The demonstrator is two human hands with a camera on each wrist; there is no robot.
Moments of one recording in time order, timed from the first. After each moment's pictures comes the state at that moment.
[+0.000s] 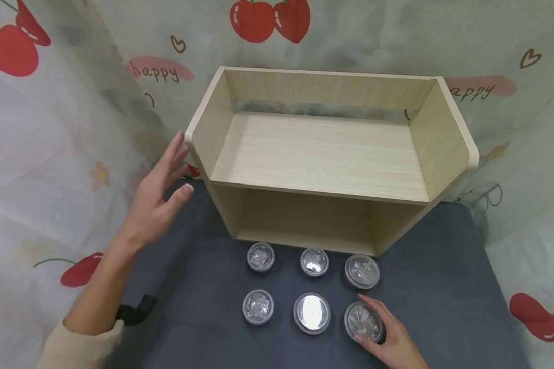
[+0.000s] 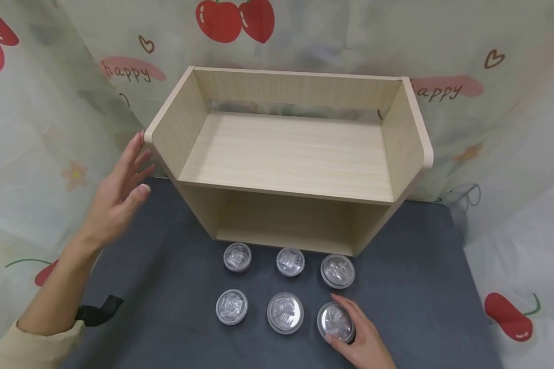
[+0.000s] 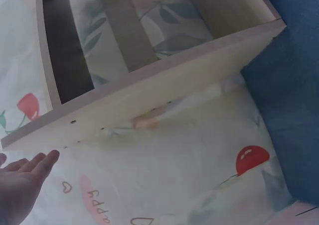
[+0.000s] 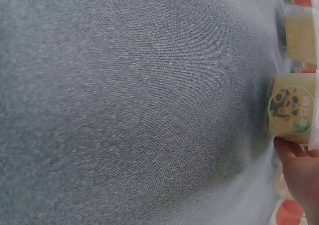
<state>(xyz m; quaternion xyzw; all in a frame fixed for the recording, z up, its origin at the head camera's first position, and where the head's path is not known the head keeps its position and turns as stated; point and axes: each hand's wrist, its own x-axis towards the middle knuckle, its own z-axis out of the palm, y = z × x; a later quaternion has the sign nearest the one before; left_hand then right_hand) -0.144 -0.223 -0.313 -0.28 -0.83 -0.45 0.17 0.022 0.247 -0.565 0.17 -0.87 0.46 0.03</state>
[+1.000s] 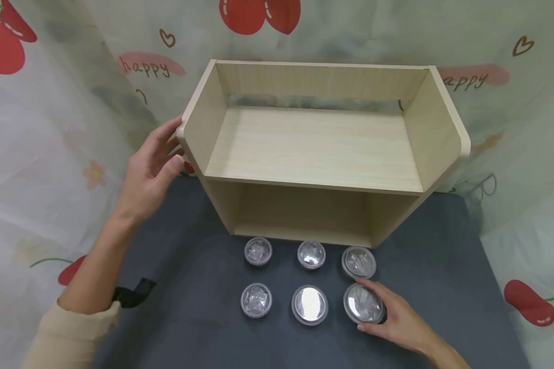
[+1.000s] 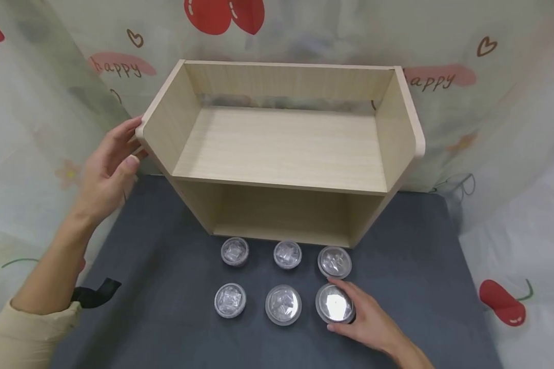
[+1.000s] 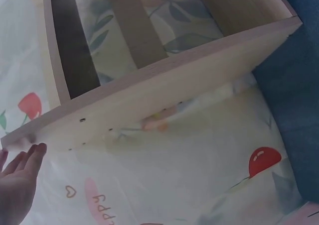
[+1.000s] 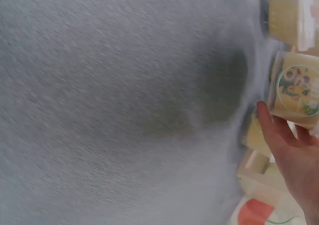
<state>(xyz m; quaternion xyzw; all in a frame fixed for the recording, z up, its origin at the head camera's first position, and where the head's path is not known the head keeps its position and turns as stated) -0.165 -0.211 -0.297 -0.29 -0.73 -0.60 0.15 -0.003 0.262 -0.528 0.23 -0.88 0.41 0.01</state>
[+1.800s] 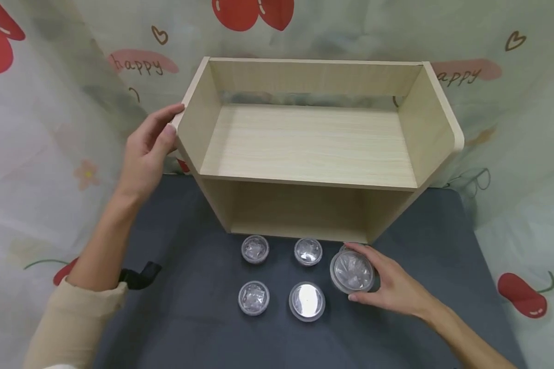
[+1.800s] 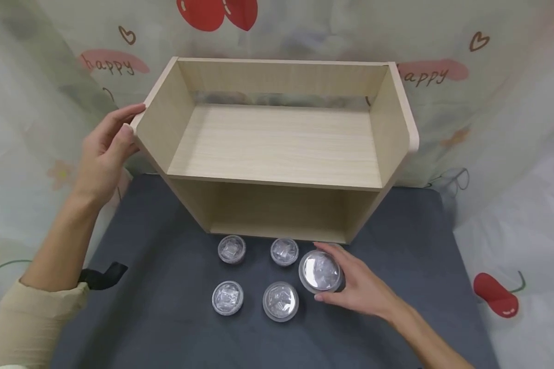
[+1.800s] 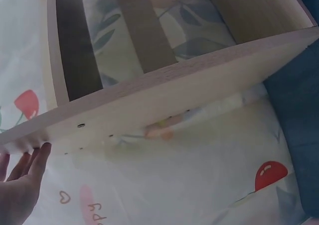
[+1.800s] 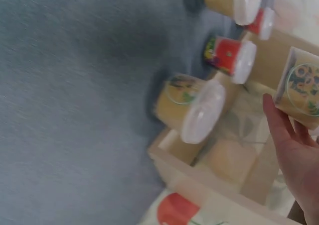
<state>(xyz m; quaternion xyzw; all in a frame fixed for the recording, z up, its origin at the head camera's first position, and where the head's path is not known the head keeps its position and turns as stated) -0.191 -0.203 -0.284 -0.23 -0.70 -0.66 0.13 -0.047 0.246 -0.447 0.26 -0.88 0.39 -0.04</state>
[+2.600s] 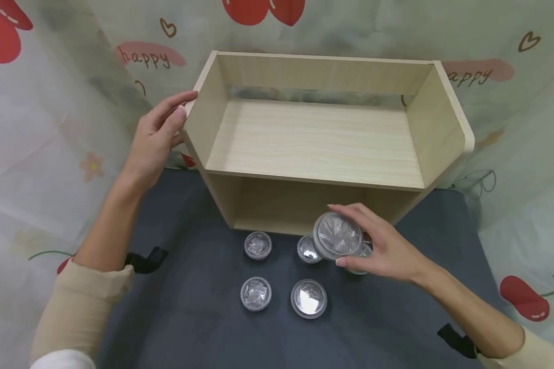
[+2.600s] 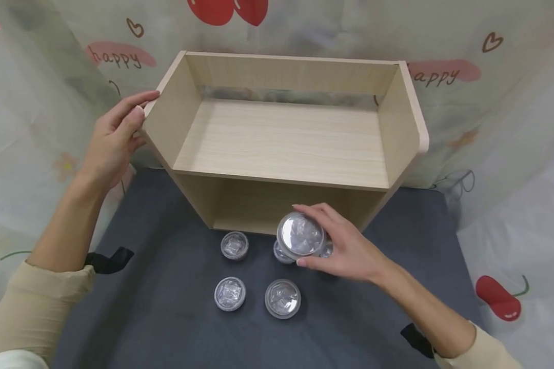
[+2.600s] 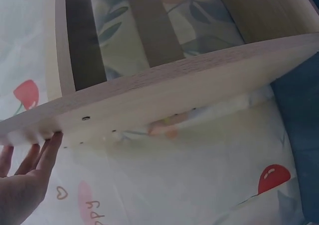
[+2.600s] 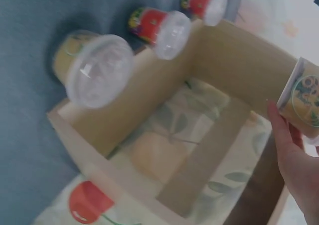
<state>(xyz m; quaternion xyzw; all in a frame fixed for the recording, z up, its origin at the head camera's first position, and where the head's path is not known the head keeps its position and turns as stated) -0.205 -0.205 -0.273 -0.17 -0.70 -0.70 0.04 -0.091 0.206 -0.366 0.33 -0.84 0.42 -0.03</state>
